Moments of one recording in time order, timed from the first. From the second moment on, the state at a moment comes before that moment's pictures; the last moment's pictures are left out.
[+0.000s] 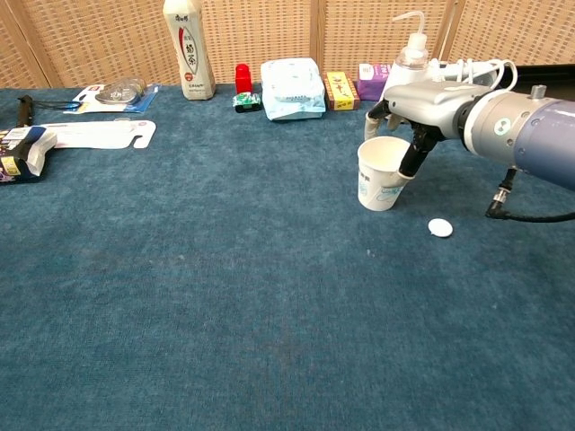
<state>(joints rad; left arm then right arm) -0.19 -1.05 0.03 -1.85 1.39 1.27 0.27 0.89 -1.59 0.21 -1.50 -0.73 1.01 -0.64</state>
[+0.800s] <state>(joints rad) -0.18 -1.03 0.03 -1.86 1.40 1.29 0.27 0.78 -1.58 0.35 -1.47 -0.78 0.91 -0.10</state>
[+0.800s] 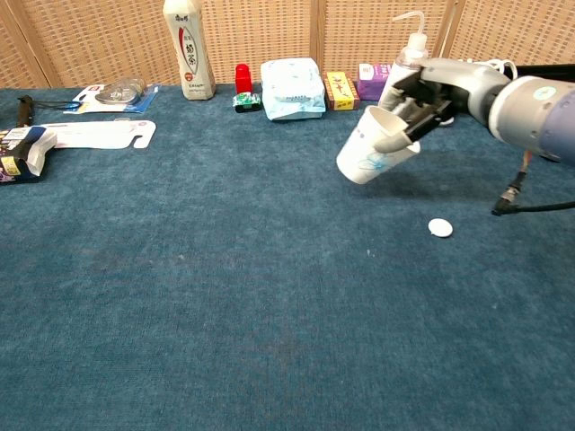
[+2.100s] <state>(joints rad) -0.18 -1.00 0.03 -1.89 1.40 1.30 0.28 0.74 -1.51 0.22 -1.40 -1.06 0.90 -0.20</state>
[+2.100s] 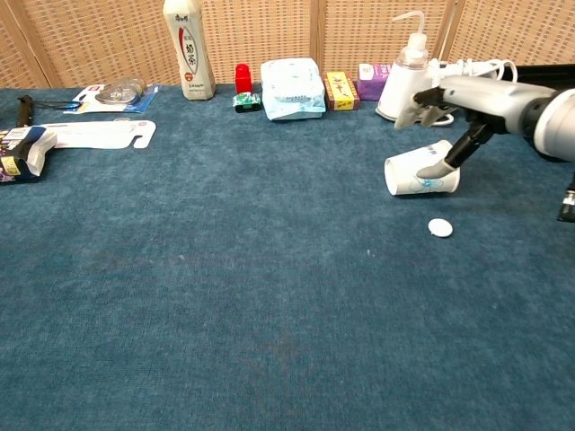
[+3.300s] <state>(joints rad) -0.17 -1.00 0.04 -1.86 1.40 1.28 0.24 0.83 -1.65 0.17 -1.29 -0.90 0.96 -0.67</state>
